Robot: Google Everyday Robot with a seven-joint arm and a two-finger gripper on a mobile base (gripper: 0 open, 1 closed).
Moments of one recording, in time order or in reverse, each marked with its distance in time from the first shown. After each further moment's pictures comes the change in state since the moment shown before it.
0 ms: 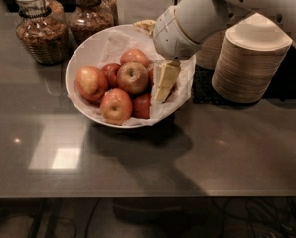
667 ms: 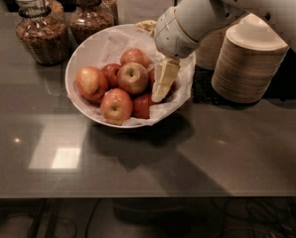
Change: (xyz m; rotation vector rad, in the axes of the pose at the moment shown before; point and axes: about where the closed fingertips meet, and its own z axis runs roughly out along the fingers) arm 0.013 -0.013 0.013 -0.022 -0.031 -0.003
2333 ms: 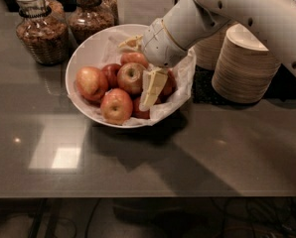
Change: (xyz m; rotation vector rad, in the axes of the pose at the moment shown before) arm -0.029 0.021 0.028 -0.116 -0.132 -0.039
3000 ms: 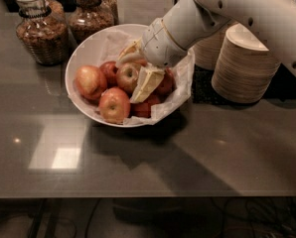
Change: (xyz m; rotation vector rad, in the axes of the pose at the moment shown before) arm 0.000 0.000 0.000 0.000 0.000 0.000
